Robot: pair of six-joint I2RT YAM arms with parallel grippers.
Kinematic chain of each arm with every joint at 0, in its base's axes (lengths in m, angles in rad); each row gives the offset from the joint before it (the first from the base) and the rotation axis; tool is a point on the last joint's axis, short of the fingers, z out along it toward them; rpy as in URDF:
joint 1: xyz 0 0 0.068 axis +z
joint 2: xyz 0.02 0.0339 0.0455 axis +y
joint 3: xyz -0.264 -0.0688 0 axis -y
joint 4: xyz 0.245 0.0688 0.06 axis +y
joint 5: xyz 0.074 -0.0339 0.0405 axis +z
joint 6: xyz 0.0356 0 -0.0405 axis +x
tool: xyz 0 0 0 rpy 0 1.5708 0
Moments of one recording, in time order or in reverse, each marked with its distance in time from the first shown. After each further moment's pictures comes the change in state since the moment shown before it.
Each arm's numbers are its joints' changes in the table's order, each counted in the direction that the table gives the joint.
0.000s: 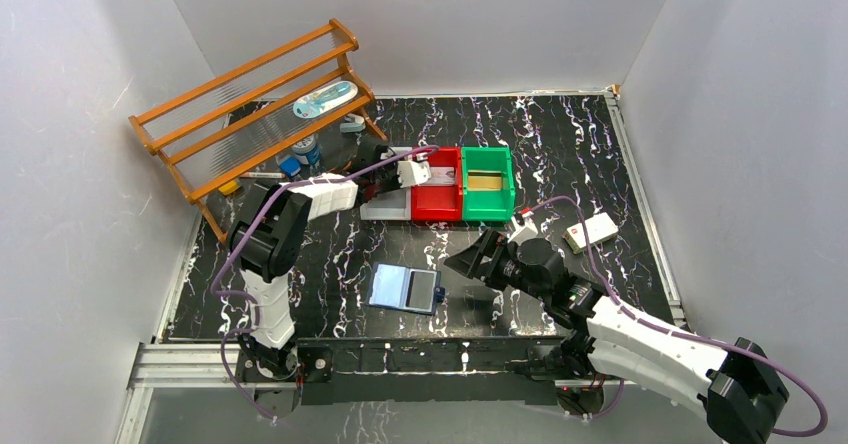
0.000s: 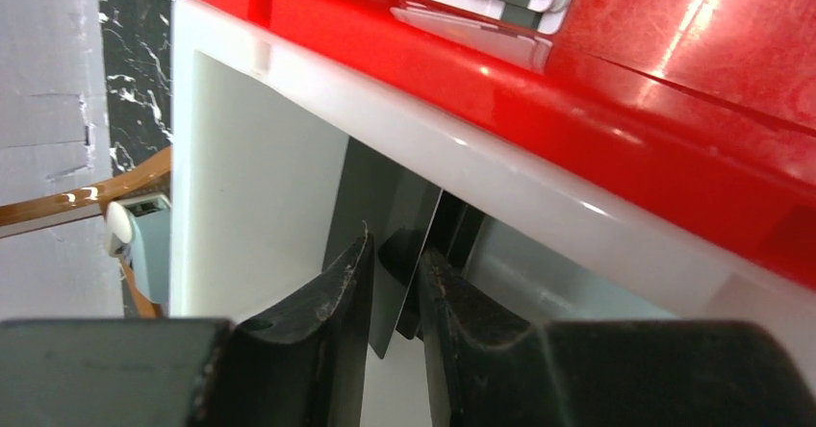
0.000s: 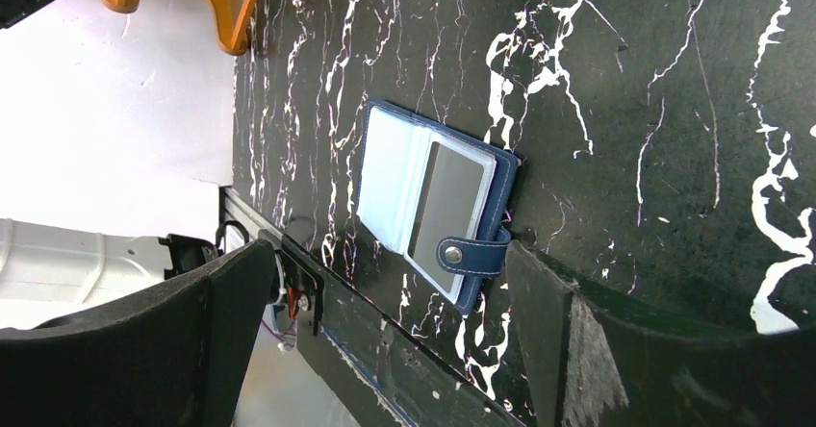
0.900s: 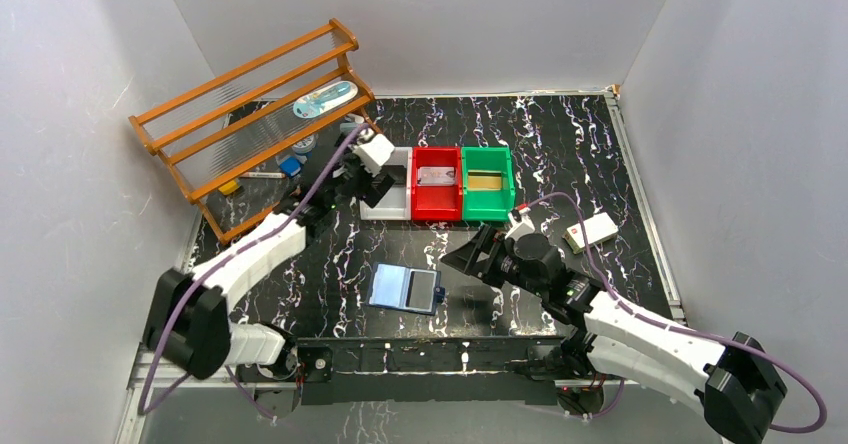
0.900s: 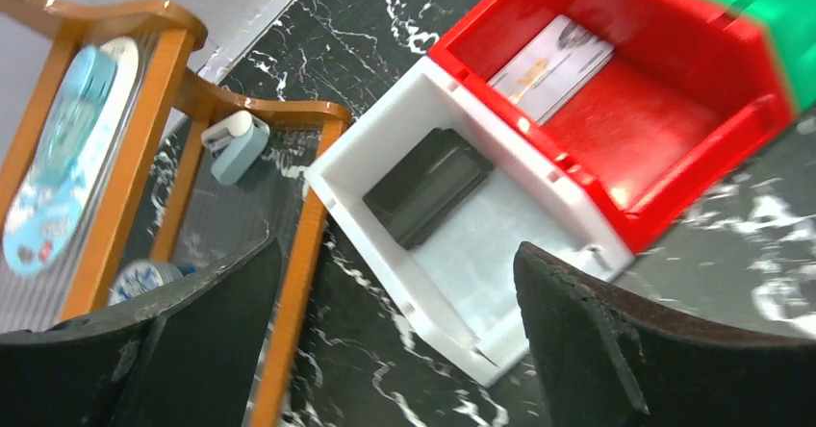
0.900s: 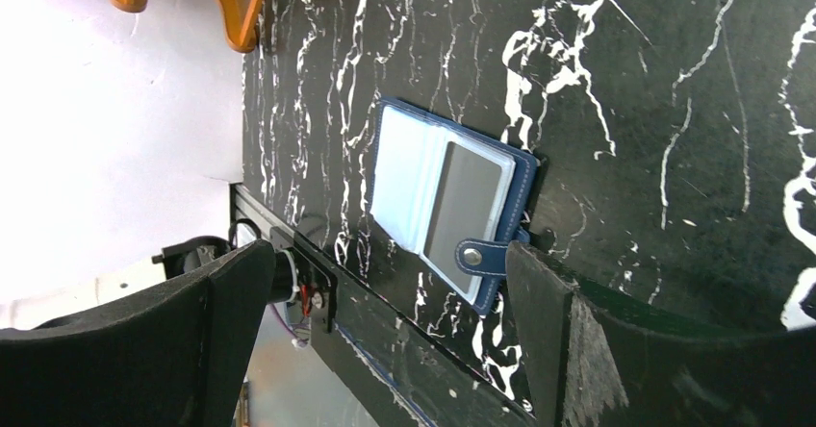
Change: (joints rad) left arm 0.000 -0.547 -0.275 -0.065 -0.024 -0.457; right arm -0.003 0.029 0.027 0.010 0.018 0.018
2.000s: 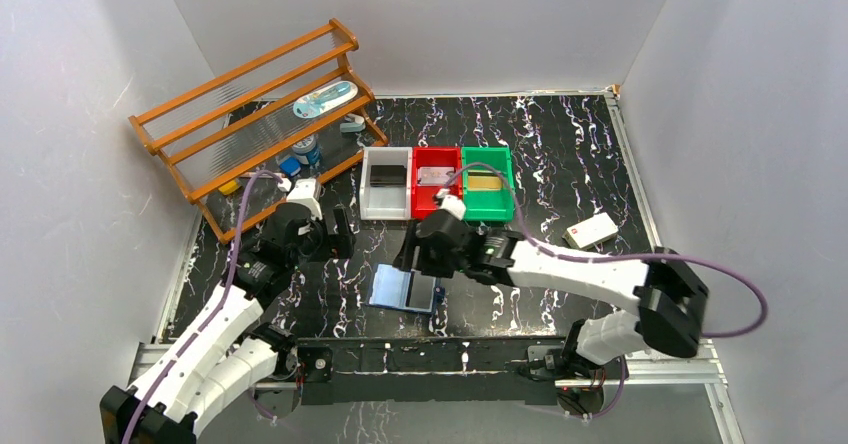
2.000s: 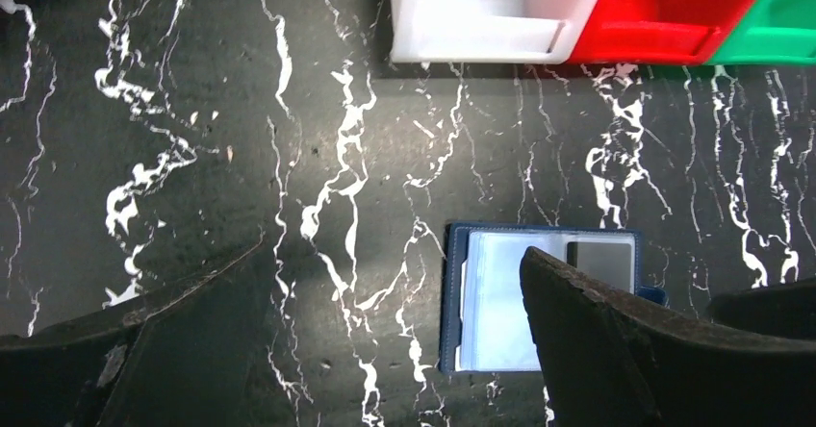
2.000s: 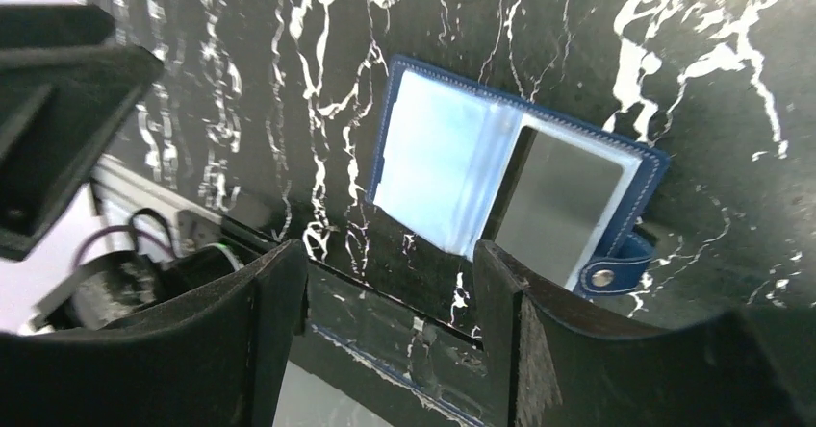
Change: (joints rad) left arm 0.006 -0.642 -0.264 0.618 0.189 -0.934; right arm 0.254 0.547 0.597 0.373 -0.187 -0.018
